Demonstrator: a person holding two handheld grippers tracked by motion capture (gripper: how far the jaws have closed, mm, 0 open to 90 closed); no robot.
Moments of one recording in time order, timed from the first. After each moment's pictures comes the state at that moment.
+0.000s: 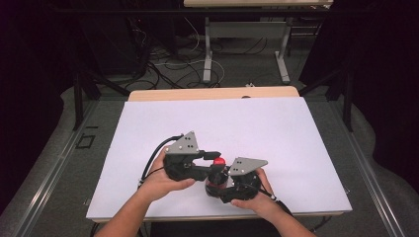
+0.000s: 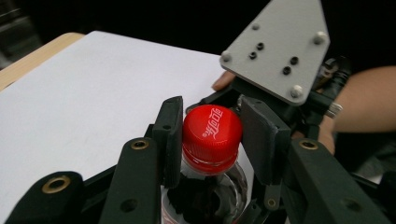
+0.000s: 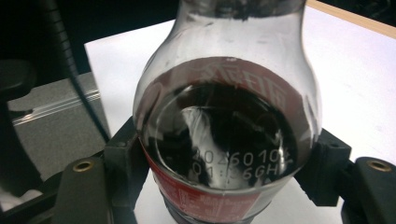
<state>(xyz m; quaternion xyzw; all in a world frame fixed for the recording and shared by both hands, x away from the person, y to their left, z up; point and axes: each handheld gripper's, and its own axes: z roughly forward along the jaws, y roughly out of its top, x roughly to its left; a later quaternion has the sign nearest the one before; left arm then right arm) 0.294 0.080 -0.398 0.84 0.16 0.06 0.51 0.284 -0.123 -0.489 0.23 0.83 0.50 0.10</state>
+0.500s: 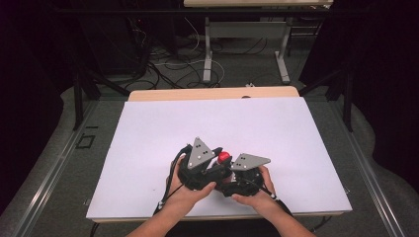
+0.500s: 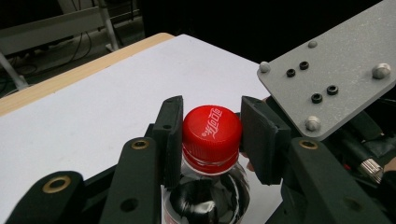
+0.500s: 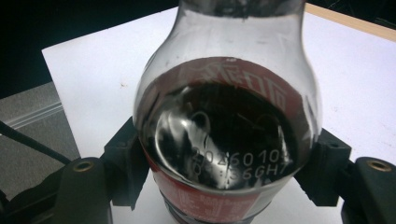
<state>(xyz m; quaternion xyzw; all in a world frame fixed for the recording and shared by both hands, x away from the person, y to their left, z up) 0.268 0.046 -0.405 0.79 0.30 0.18 0.50 0.289 -0.129 -0.490 0.28 0.82 0.49 0.13</state>
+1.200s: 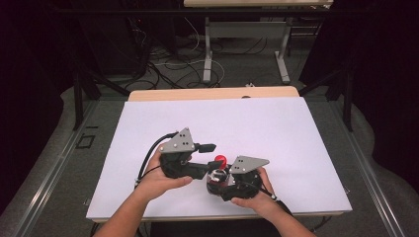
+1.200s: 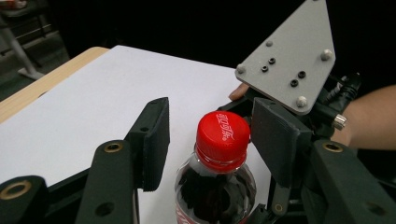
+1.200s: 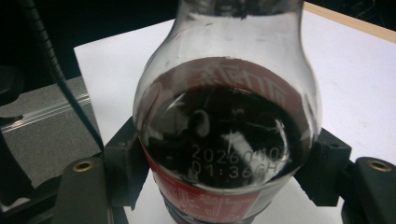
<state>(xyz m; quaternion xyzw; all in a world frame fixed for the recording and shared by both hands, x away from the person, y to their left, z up) 0.300 0.091 -0.391 0.84 0.13 0.06 0.52 0.284 -0.124 -0.487 0.24 0.82 0.50 0.11</state>
